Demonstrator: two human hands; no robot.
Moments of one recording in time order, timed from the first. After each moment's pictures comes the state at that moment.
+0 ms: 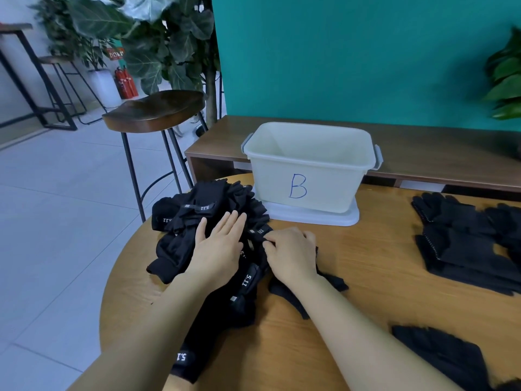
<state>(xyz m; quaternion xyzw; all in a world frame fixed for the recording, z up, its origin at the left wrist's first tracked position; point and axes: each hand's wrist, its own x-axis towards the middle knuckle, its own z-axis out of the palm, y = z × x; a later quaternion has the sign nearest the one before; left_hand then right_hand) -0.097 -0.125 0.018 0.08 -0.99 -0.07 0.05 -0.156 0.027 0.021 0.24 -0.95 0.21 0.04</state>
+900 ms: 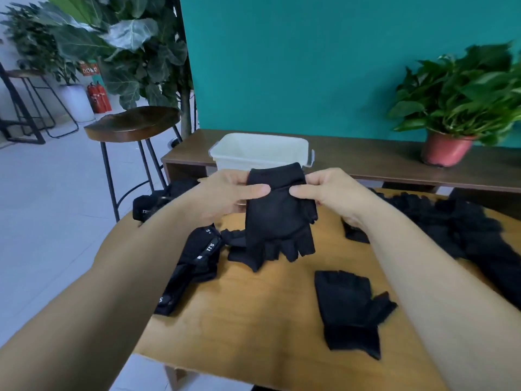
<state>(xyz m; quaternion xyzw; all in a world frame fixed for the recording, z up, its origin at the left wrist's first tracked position) -0.041 -0.007 0.178 -0.02 -0.76 -0.64 -0.05 -0.099 0.203 0.184 0.21 -0.83 0.50 -0.13</state>
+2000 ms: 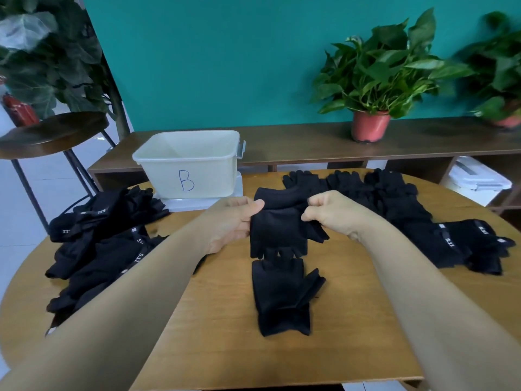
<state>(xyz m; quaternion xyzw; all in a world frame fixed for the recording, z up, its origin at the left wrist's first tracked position) -0.076 0.124 0.124 0.02 -0.72 -0.67 -0.16 -0.090 0.341 0.143 0.05 -0.88 0.46 -0.13</state>
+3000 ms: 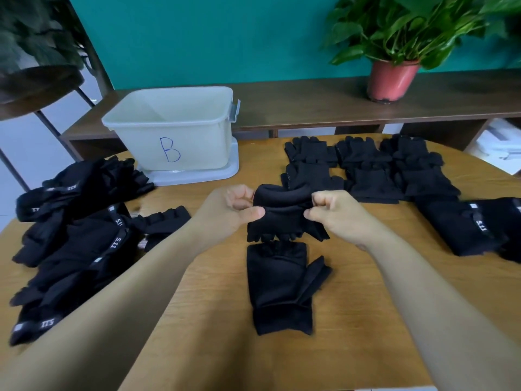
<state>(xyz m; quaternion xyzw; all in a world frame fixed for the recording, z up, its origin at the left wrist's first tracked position) -0.094 0.123 0.080 -0.04 -0.85 -0.53 -0.07 -0.119 0.352 0.071 0.07 -0.86 0.49 -0.14</state>
